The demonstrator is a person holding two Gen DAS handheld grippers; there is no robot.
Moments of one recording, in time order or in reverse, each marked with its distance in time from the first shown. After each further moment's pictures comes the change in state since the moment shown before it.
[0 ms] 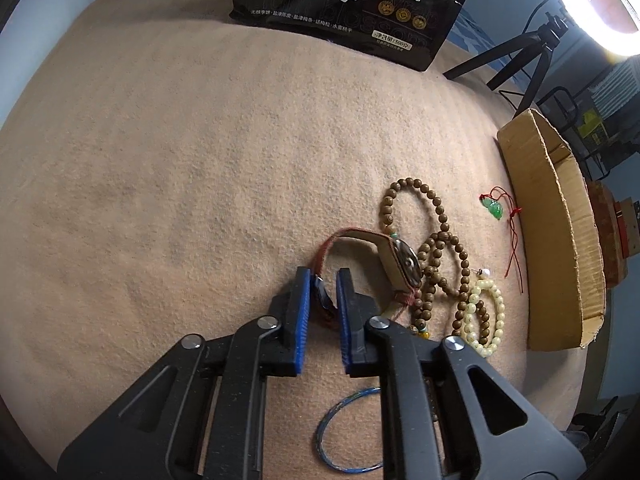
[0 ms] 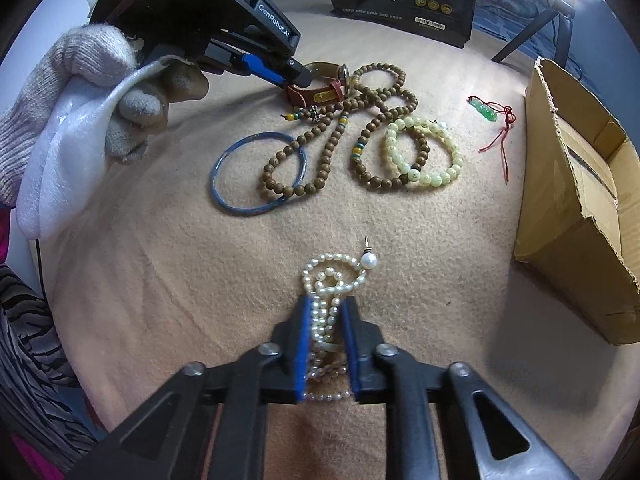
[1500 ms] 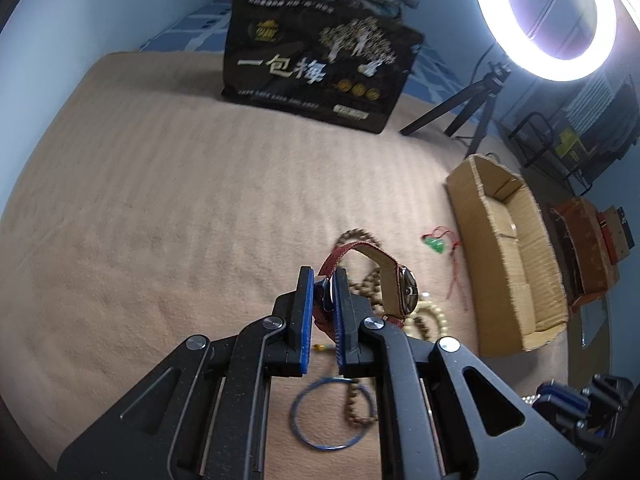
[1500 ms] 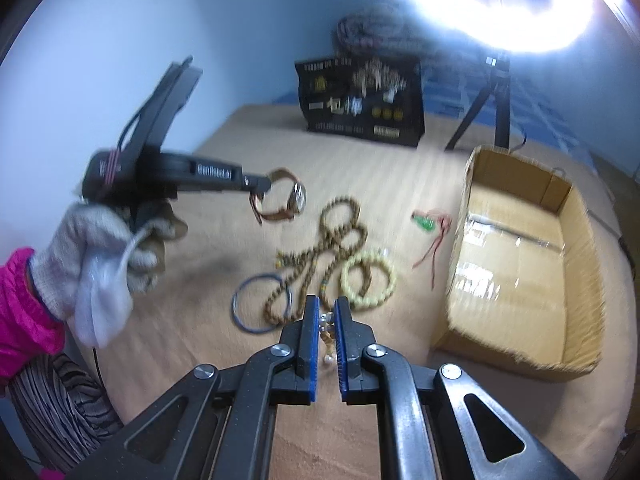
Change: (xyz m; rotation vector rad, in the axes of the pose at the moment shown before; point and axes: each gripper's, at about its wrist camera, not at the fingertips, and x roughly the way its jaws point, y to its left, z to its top) left arm -0.075 -0.023 -0.003 0.036 -0.178 -0.055; right arm -0.108 -0.031 0.028 0.096 -0.333 0.025
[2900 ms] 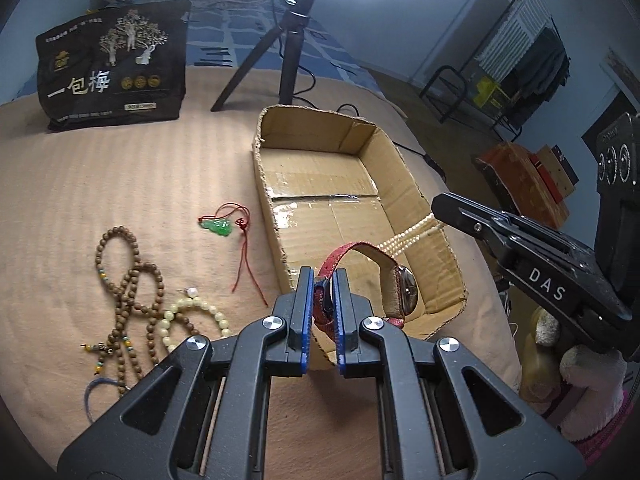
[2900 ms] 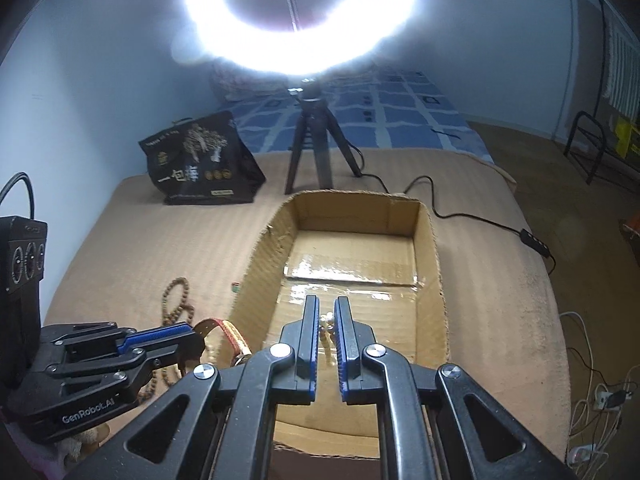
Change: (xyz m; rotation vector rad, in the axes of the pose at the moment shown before) left arm 0.031 -0.180 -0.032 0.210 0.062 -0.238; right arm -0.012 -0.154 0.034 0.239 -0.056 -0.256
